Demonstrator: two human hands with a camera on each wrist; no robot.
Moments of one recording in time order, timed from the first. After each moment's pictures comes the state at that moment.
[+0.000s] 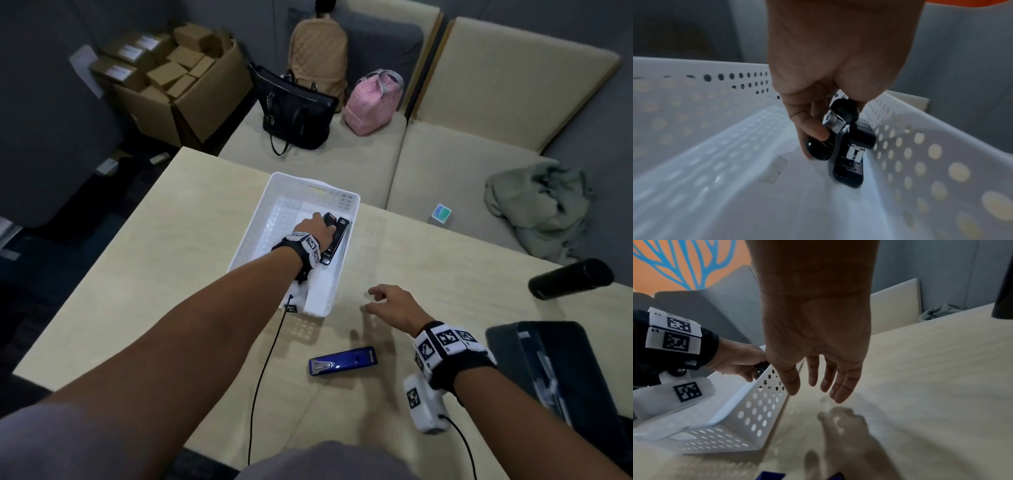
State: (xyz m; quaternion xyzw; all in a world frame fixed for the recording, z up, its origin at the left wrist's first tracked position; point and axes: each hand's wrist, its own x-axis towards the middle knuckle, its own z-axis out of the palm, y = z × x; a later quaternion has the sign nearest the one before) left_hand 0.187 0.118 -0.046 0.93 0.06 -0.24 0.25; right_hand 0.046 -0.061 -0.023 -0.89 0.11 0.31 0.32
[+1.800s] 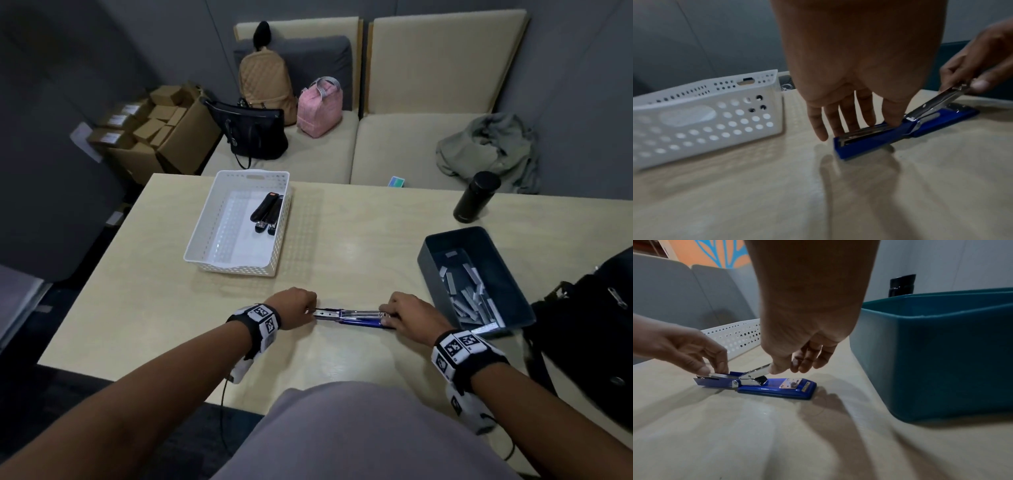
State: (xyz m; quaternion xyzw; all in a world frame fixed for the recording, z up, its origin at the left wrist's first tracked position) left_hand -0.060 0.057 -0.039 0.91 -0.25 -0.32 0.05; right_hand -0.134 -0.220 -0.056 -0.95 -0.06 0.23 0.19
